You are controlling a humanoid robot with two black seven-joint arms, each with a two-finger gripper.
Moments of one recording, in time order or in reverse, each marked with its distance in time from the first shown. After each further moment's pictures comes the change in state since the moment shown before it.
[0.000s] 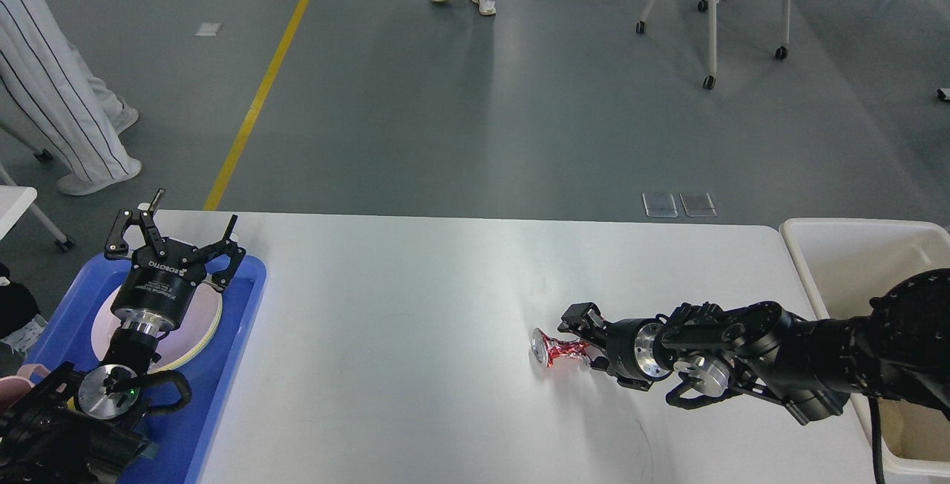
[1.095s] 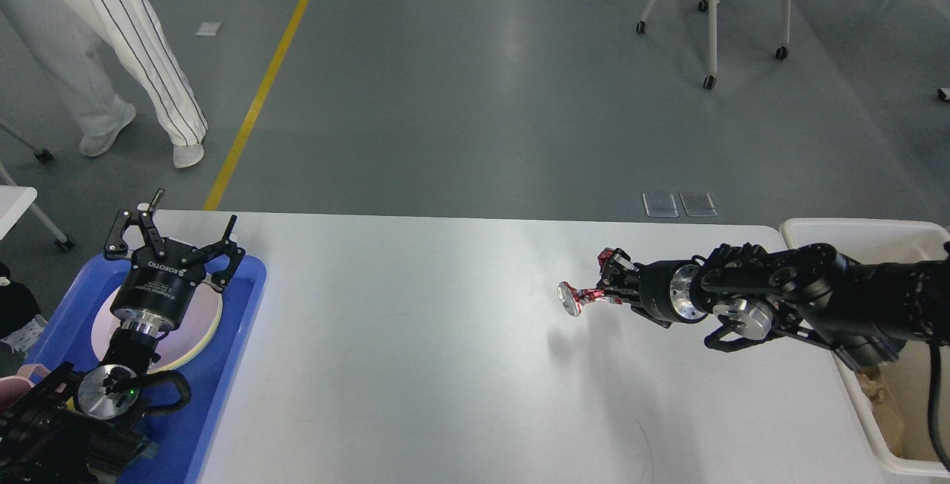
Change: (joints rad) left arm 0.000 0.001 0.000 0.000 0.000 0.000 -0.001; right arm 0.250 -0.154 -0.090 0.144 -0.019 0.023 -0.002
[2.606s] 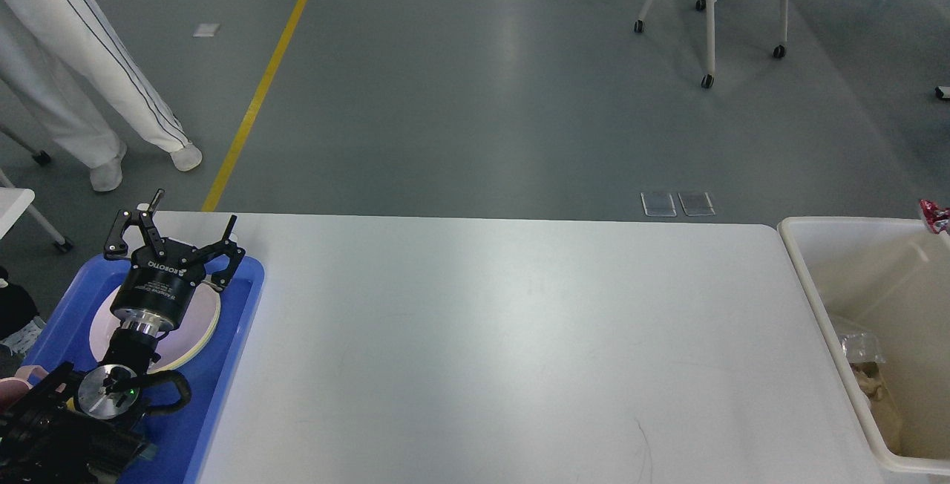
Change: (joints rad) left arm 0.000 0.000 0.000 0.001 0.000 0.001 0.000; right arm -0.431 -0.235 -0.148 -0.953 0.097 -0.042 0.077
